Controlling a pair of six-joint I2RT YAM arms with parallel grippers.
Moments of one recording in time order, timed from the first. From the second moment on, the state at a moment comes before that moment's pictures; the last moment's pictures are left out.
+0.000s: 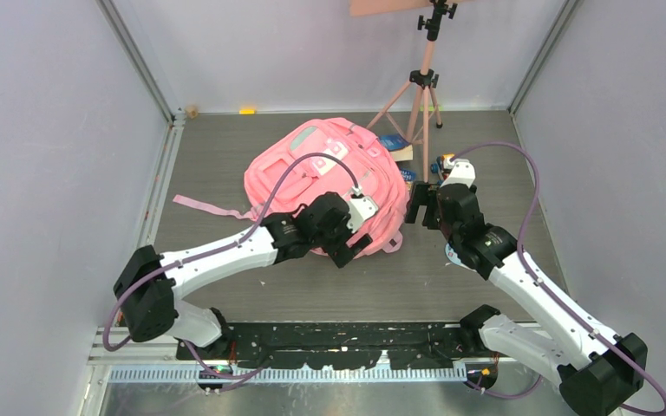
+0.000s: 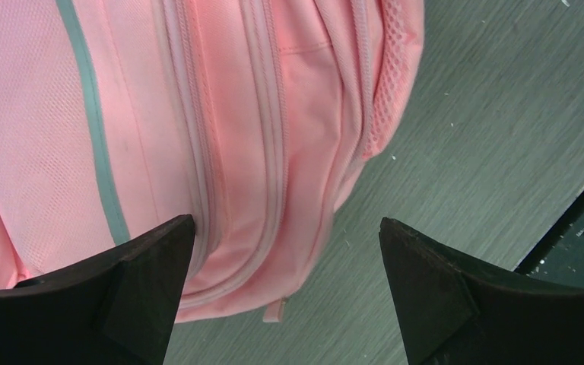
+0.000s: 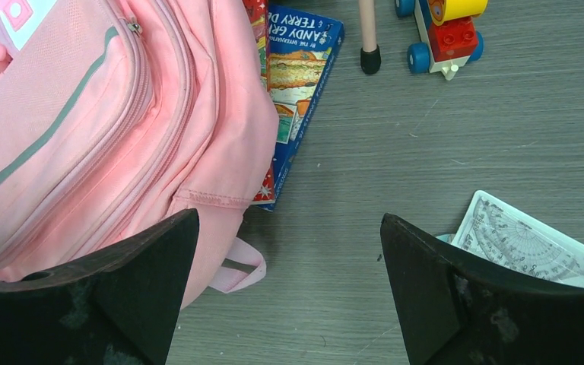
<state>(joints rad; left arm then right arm) -0.99 1.43 1.07 -0.41 -0.09 0.07 0.52 0.90 0.77 -0.40 0.38 0.41</state>
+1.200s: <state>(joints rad) -1.07 1.45 1.00 -0.34 -0.42 -0.02 0.52 0.86 0.75 -0.41 0.35 0.43</state>
